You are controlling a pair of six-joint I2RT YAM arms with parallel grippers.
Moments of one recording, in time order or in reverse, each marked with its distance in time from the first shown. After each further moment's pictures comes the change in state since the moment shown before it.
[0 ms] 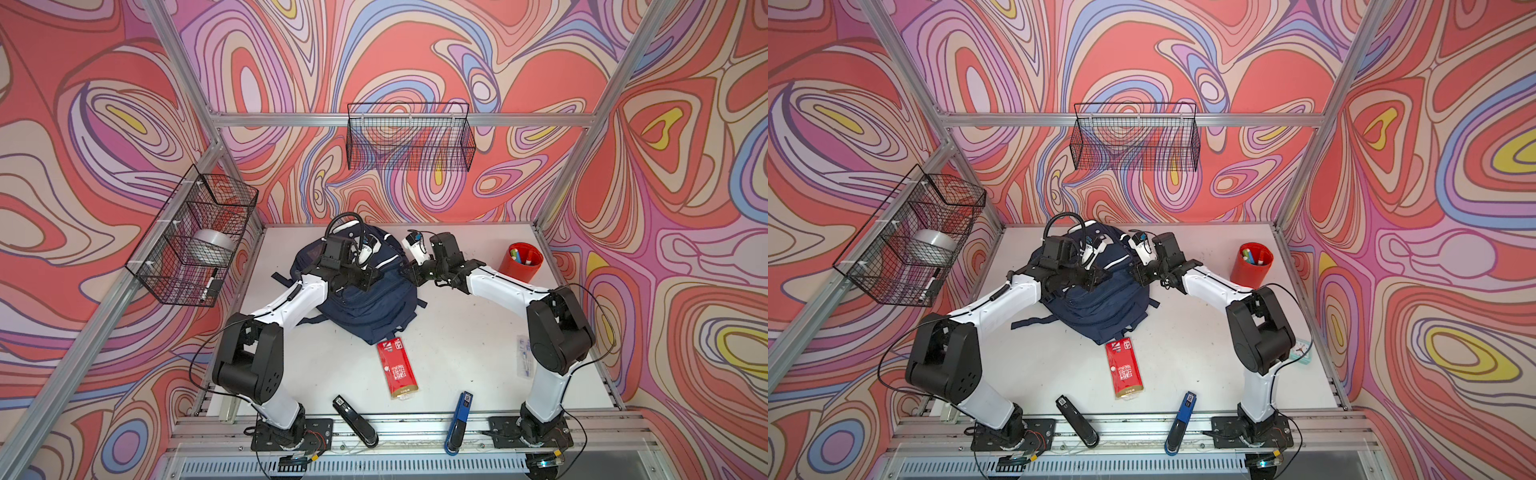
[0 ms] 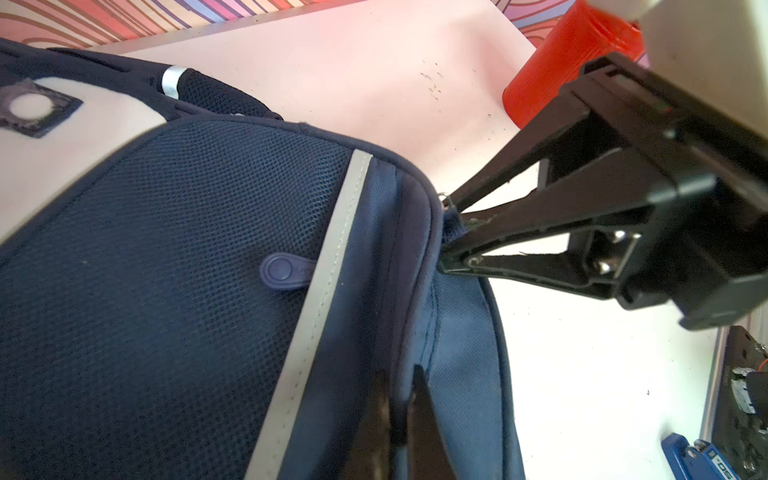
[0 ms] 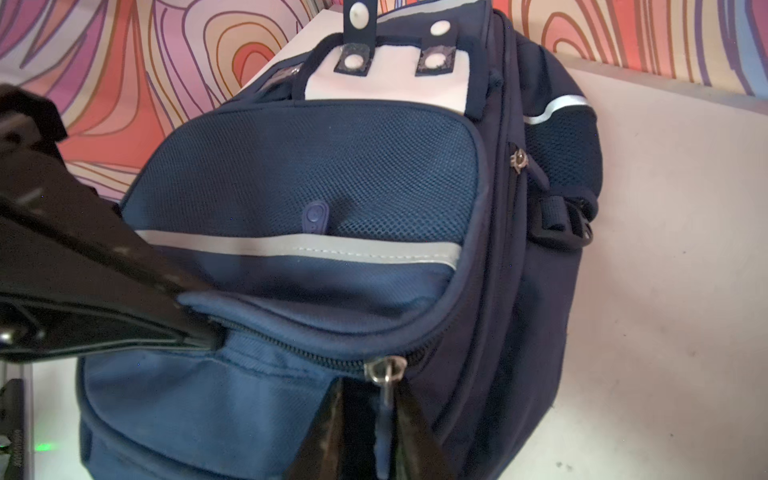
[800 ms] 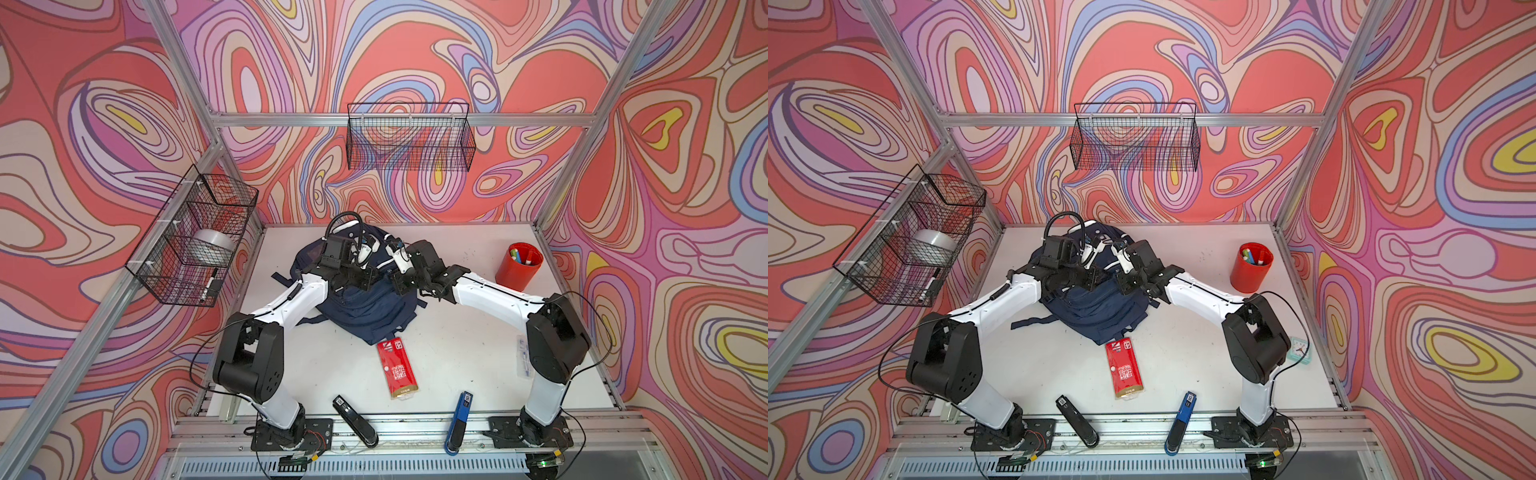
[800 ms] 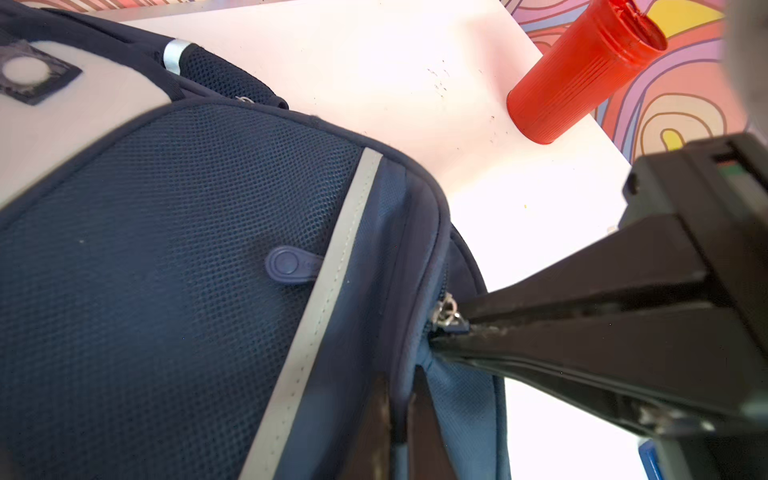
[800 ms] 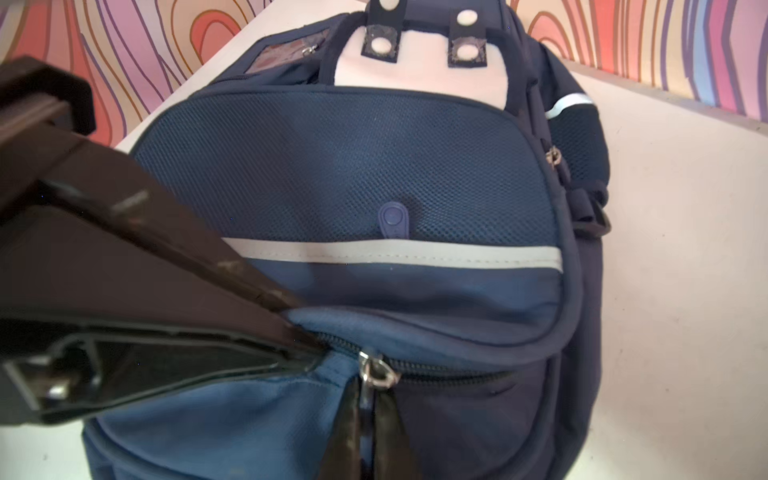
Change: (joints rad) left arm 0.000 0.006 0.013 -0.025 -0.002 -0.061; right arm 0.186 -0.028 0.055 -0.105 0.292 0.089
